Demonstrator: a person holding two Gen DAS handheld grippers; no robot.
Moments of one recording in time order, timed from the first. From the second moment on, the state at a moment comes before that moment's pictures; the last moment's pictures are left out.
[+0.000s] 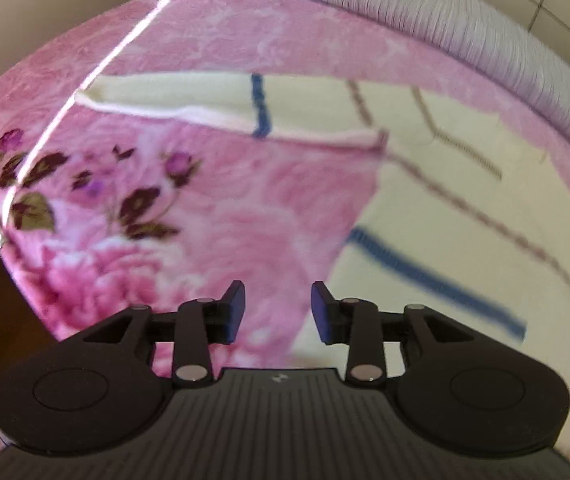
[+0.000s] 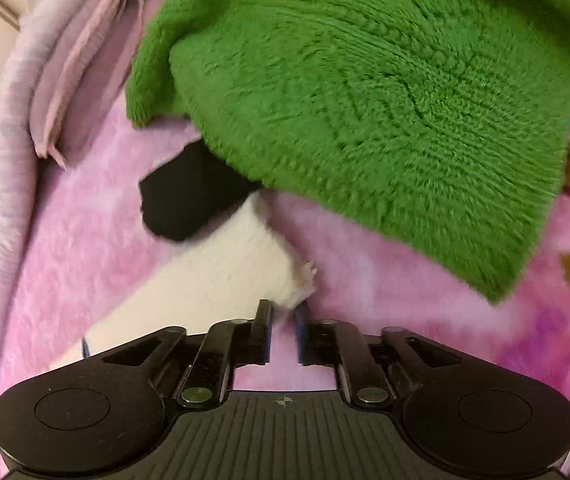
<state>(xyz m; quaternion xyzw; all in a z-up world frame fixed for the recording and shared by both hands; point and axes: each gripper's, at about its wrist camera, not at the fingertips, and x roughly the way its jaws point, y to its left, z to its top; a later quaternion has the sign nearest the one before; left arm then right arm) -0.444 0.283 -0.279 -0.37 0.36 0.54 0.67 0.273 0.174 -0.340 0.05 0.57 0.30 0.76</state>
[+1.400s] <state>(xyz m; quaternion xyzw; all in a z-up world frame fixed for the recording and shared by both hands) -0.375 0.294 -0.313 -0.27 0.45 0.30 0.80 -0.128 0.191 -0.316 -0.29 0.42 0.53 0.68</state>
